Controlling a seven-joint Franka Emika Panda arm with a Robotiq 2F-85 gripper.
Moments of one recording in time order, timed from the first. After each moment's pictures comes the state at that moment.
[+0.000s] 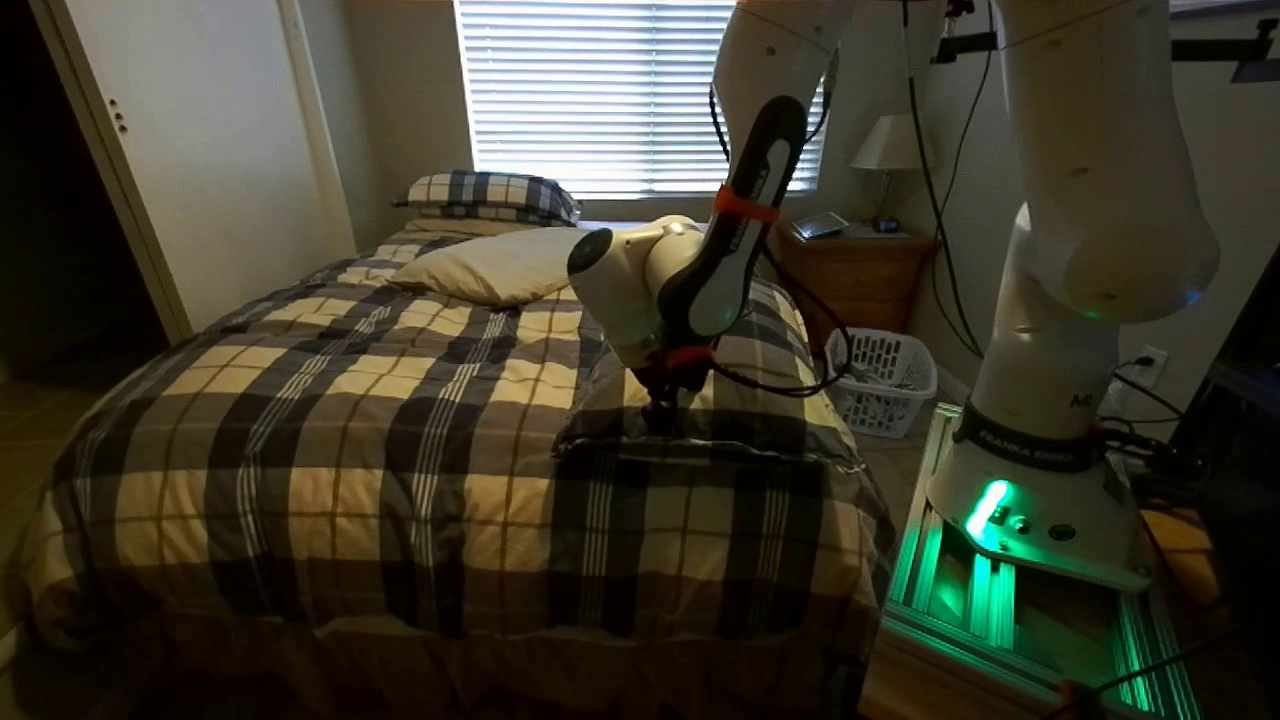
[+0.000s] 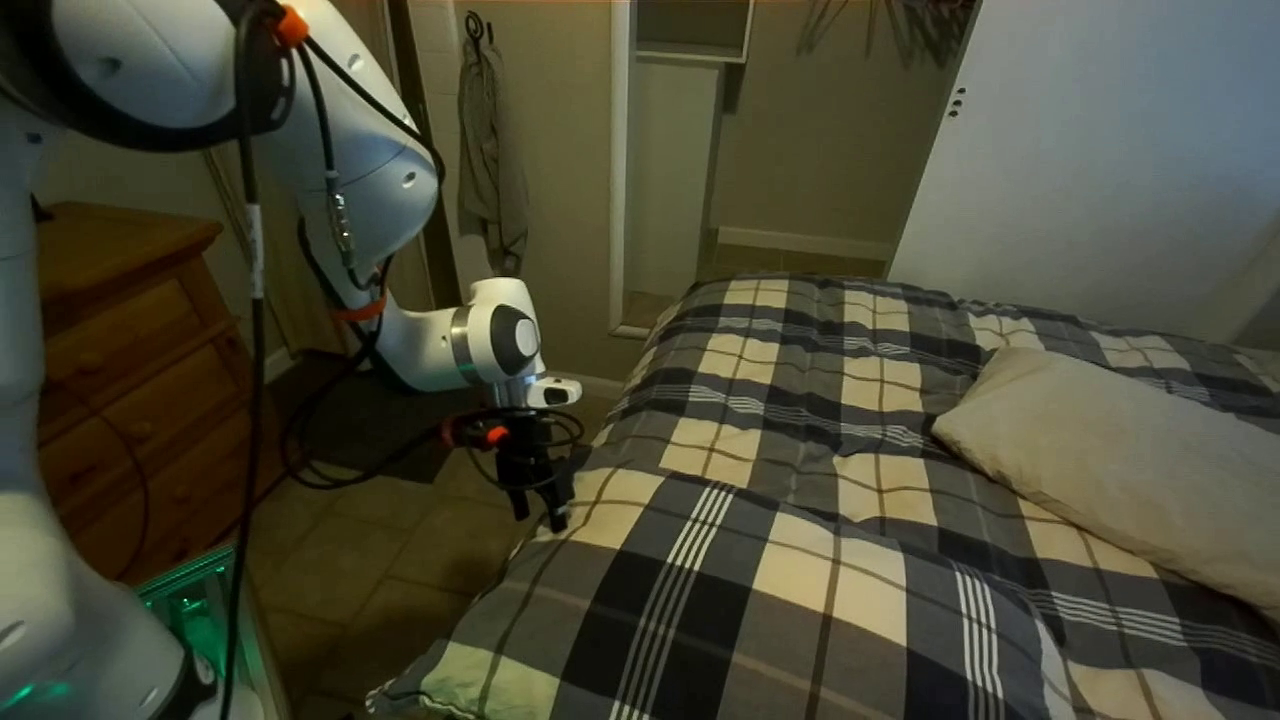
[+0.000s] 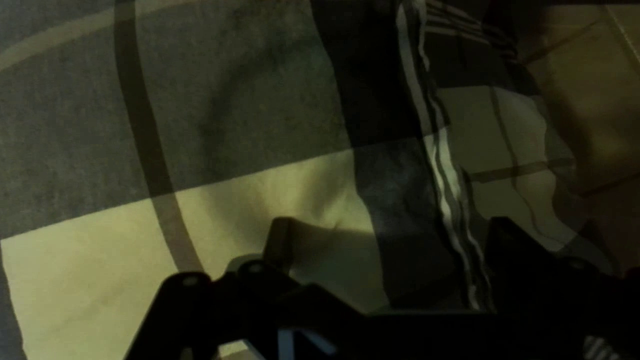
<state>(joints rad) 0.18 0.38 0.05 -2.36 -0.69 2.32 0.70</state>
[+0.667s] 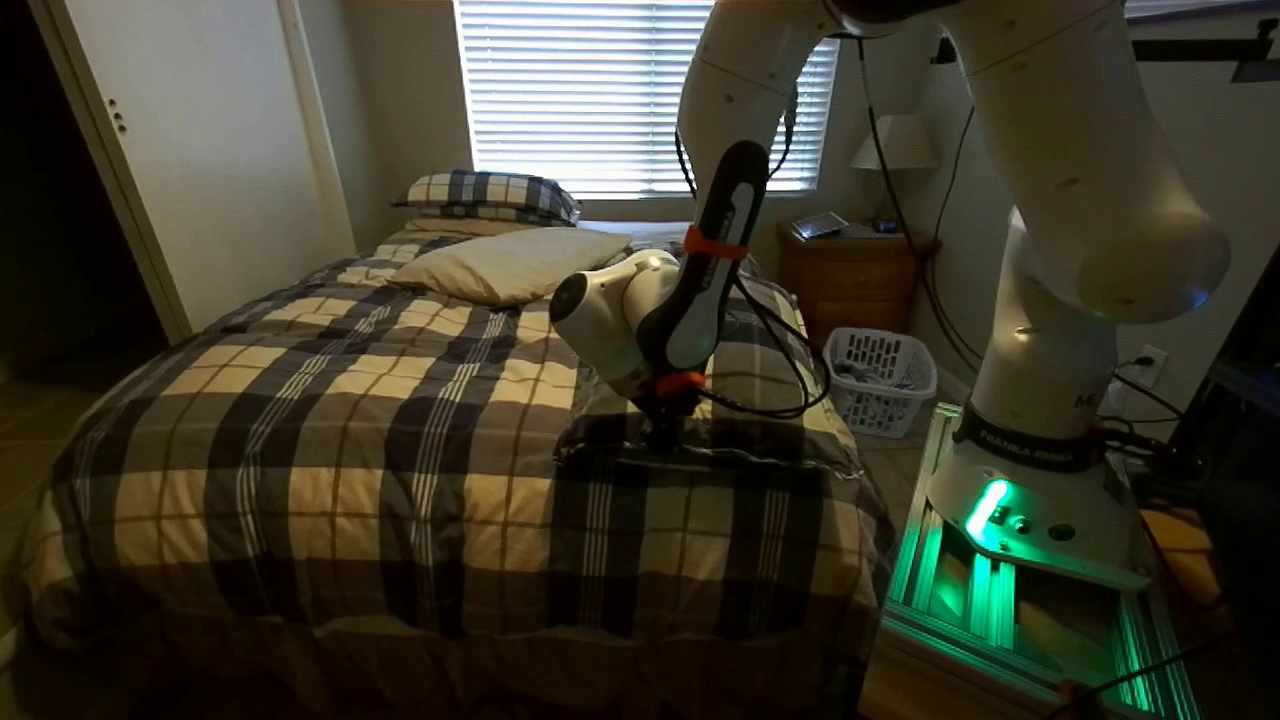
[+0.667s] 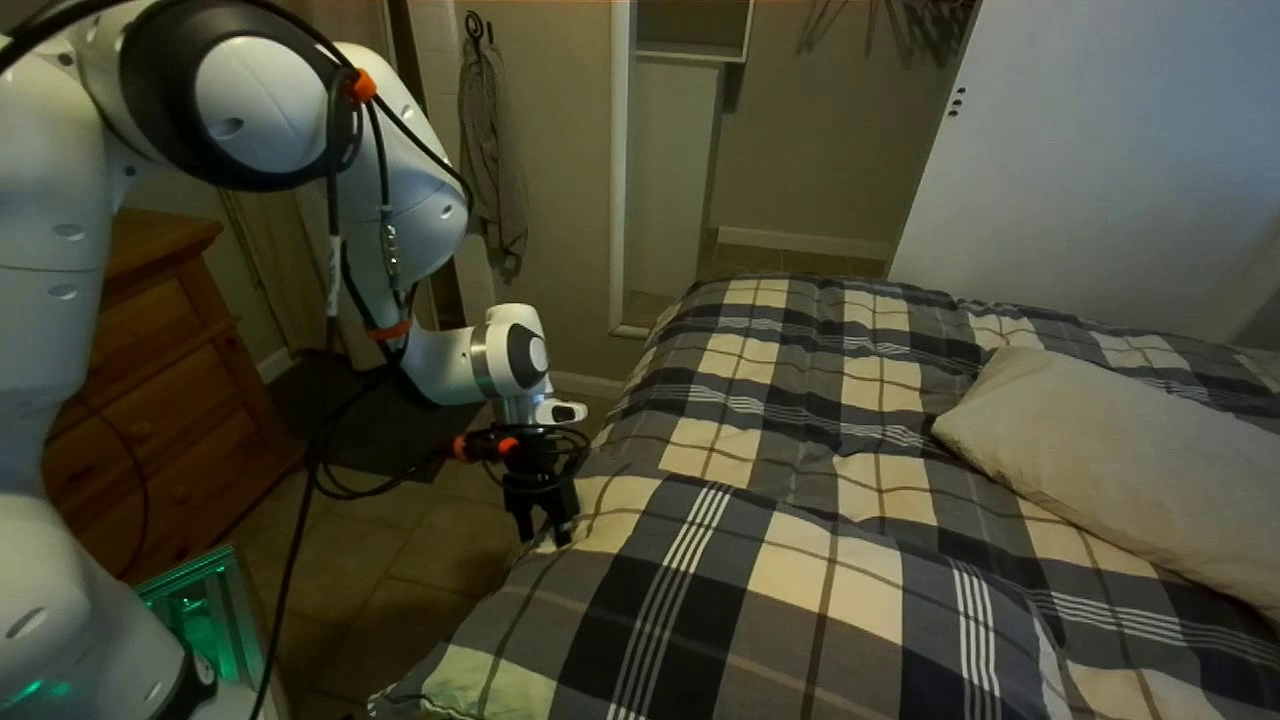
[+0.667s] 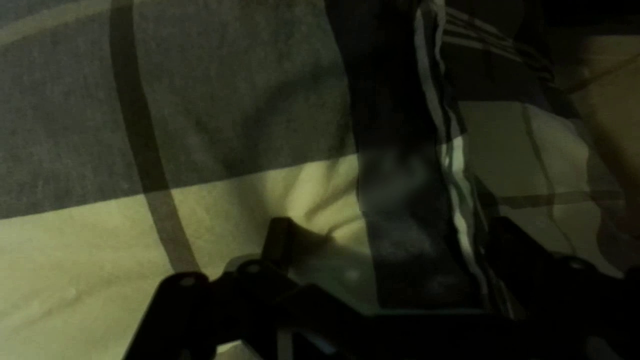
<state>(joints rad) 0.25 0.53 0.00 -2.24 -0.69 2.23 0.72</state>
